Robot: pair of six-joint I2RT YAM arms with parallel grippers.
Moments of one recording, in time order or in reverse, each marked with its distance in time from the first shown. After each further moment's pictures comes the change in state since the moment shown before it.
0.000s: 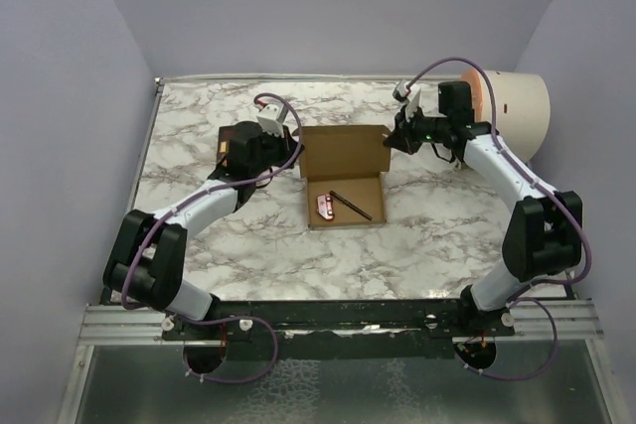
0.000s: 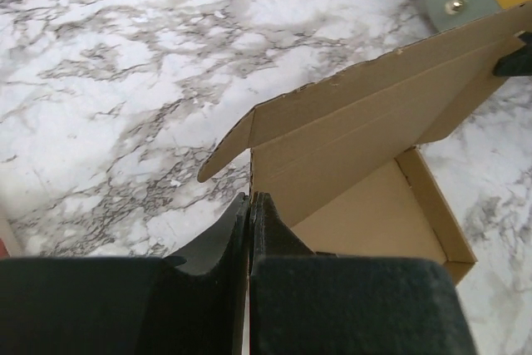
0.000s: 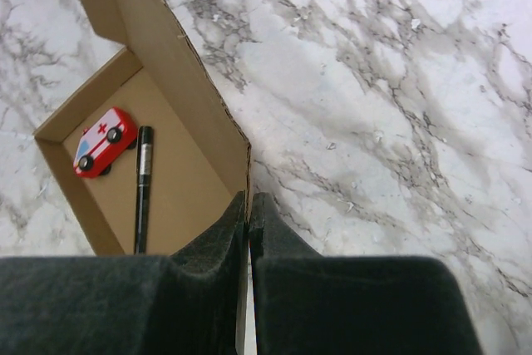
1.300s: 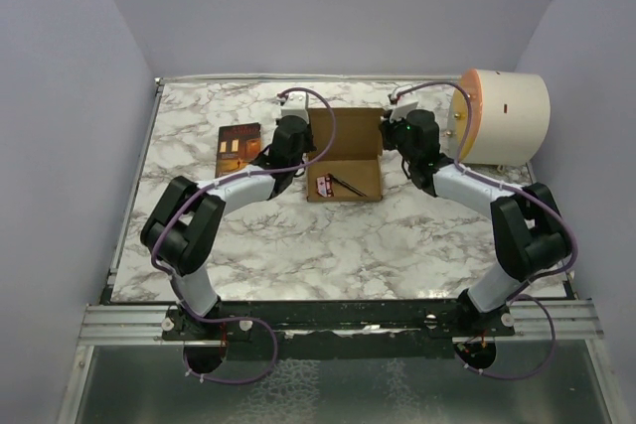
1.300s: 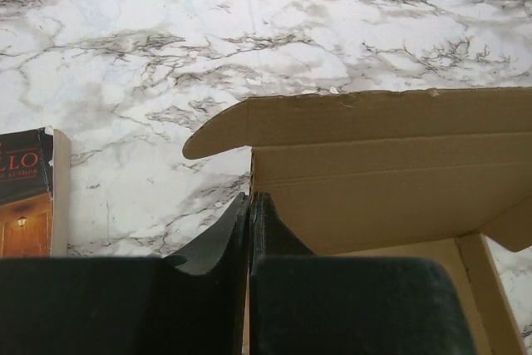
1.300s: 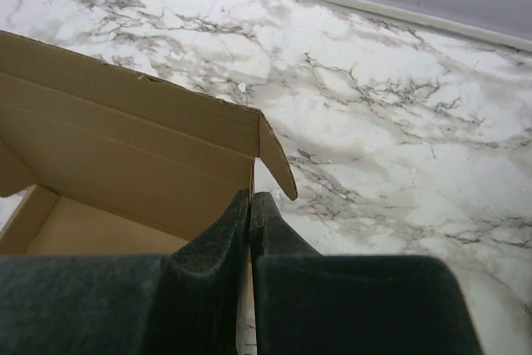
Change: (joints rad) left arm -0.199 0.266 0.213 0.056 -0.684 -0.015; right arm 0.230 0.028 -0.283 0.776 0.817 0.423
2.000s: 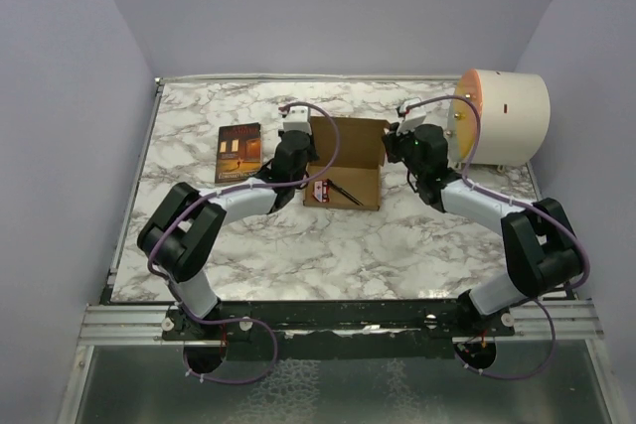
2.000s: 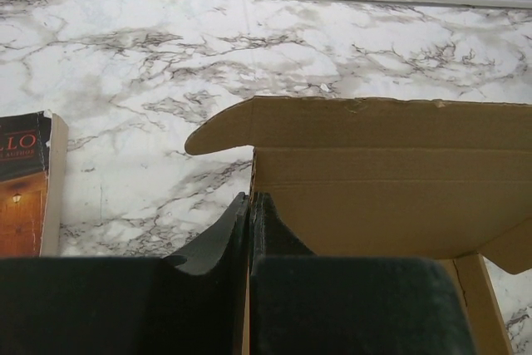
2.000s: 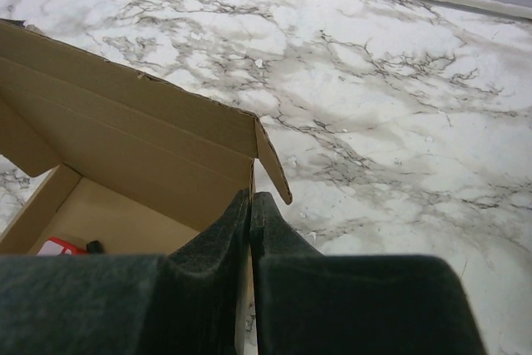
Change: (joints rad) left arm -0.058 -0.028 -0.104 0.129 -0.080 -0.001; right arm 0.000 -0.105 -0.167 0.071 -0.030 0.051
